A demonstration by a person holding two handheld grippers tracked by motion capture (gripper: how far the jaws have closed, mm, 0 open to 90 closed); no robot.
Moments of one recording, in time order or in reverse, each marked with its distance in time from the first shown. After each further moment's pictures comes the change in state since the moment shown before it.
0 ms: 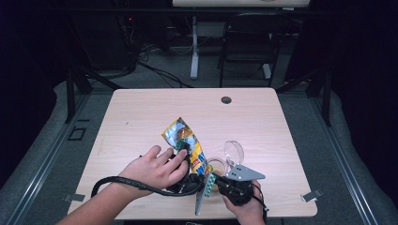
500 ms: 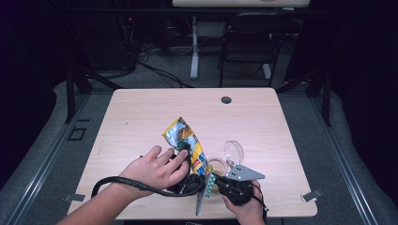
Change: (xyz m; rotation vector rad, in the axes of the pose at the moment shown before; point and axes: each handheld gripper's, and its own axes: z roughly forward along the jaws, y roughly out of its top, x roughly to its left) left arm 0.002 0.001 -0.002 -0.001 -0.003 0.000; right arm 0.000 0.000 0.000 0.004 -0.003 -0.003
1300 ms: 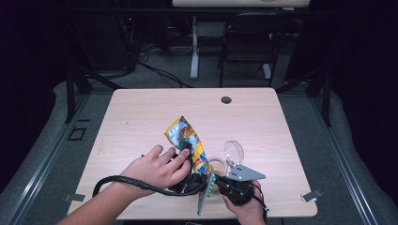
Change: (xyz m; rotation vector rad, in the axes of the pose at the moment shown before) left arm 0.005 0.002 0.000 0.001 0.001 -0.004; right arm 0.000 0.001 -0.002 -0.001 0.005 -0.002
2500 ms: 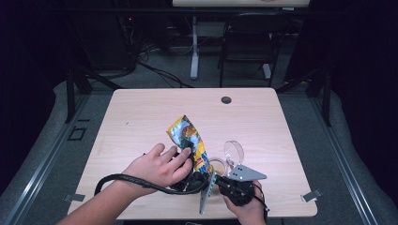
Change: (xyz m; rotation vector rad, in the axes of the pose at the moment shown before) left arm 0.005 0.001 0.001 -0.014 0.001 -0.014; right arm -0.001 0.000 -0.002 -0.004 0.006 0.001
